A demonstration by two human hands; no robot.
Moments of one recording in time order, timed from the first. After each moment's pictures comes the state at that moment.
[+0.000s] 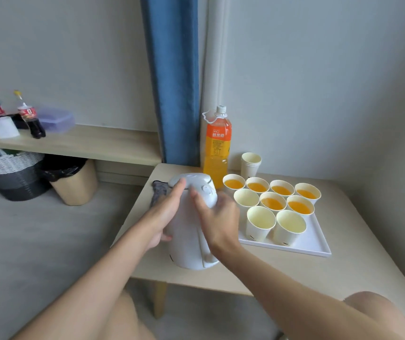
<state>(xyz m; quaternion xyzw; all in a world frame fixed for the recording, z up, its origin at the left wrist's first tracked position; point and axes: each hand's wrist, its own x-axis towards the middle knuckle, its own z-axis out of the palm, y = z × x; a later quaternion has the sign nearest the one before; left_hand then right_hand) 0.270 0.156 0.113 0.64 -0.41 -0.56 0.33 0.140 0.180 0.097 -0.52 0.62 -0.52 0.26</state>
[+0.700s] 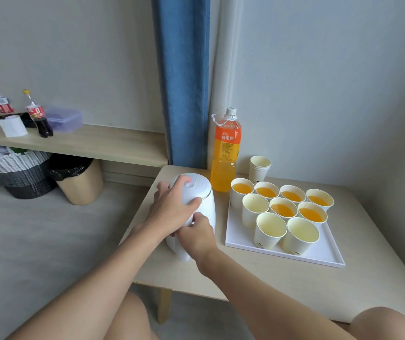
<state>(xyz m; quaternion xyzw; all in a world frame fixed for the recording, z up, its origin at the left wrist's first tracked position) 0.275 0.125 0.095 0.65 -0.65 -0.27 0.28 0.183 0.165 0.064 -0.51 0.62 -0.37 0.47</state>
